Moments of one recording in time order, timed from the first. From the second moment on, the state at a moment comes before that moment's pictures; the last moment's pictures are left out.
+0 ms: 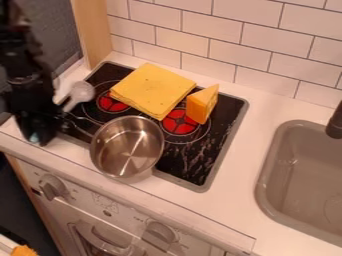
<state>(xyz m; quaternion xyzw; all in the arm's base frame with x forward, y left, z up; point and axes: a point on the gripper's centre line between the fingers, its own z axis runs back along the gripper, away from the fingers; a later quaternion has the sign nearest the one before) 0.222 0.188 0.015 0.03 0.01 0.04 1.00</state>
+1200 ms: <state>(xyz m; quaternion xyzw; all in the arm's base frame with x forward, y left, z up) 0.244 -0.051 0.075 -0.02 -0.01 -0.04 1.00</state>
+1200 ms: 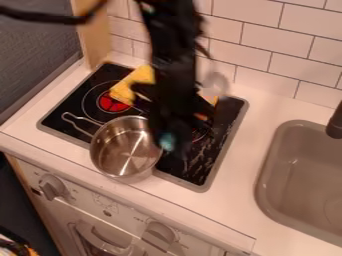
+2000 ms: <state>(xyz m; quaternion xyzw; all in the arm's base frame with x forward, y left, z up) 0.229 -0.050 0.007 -0.05 0.04 0.06 1.00</state>
